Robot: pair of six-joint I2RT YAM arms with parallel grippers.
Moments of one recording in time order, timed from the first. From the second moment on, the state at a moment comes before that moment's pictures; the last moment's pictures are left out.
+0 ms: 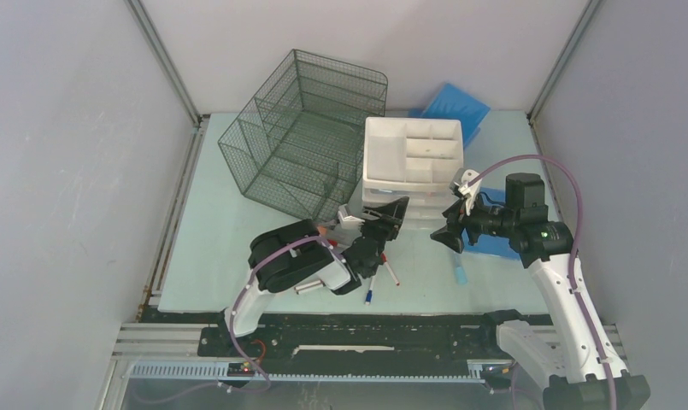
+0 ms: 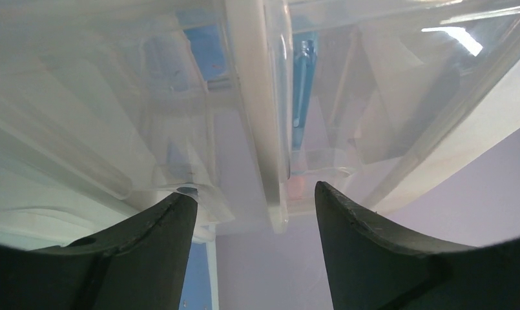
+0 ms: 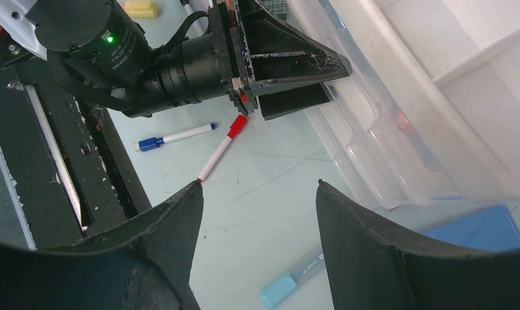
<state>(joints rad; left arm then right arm) -1.08 2.14 0.83 1.44 -0.76 -1.41 0.11 0.88 0.93 -0.75 -0.81 -0.52</state>
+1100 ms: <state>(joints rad) -1.07 2.08 0.73 1.44 -0.66 -1.39 0.10 0.88 0.93 -0.75 -0.81 -0.52</state>
